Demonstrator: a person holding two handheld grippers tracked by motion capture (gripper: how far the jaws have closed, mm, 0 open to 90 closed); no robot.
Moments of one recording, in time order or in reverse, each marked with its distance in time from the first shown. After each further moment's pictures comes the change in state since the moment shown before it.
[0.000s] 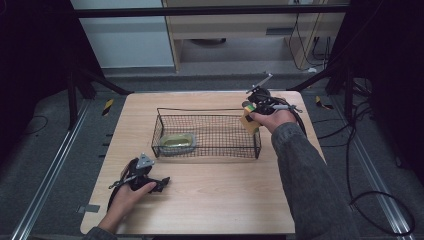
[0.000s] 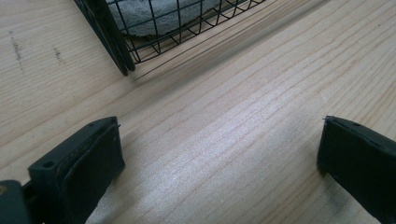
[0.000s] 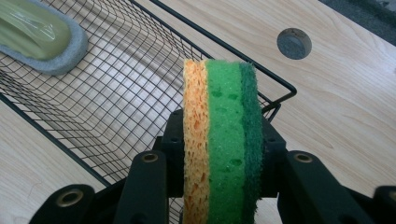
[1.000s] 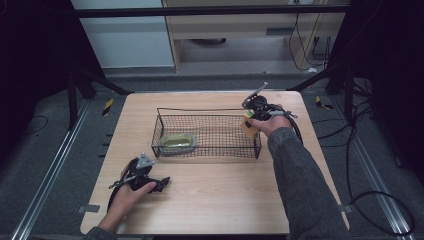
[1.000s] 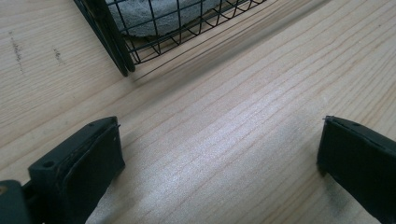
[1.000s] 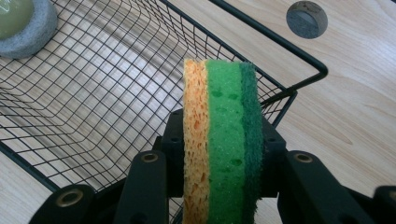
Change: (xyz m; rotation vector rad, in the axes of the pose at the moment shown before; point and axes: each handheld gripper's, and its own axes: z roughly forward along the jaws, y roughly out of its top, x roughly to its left) left arm 0.000 0.000 0.000 -0.001 0.000 -0.001; right arm -0.004 -0.011 0.037 0.051 -0.012 0.003
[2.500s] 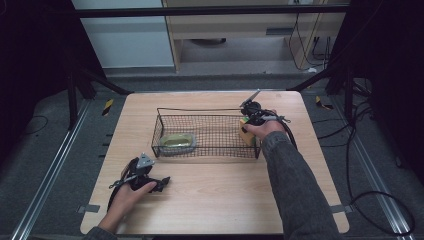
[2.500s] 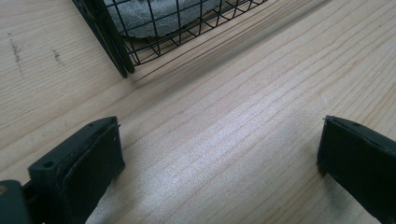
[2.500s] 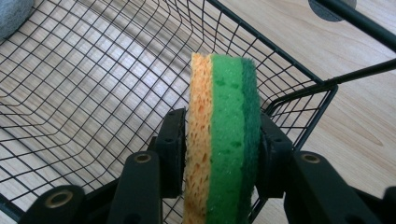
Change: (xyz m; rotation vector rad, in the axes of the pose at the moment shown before) left arm 0.000 0.001 0.000 0.001 -0.001 0.003; right arm 0.008 -0.004 0.030 0.043 -0.008 -0.007
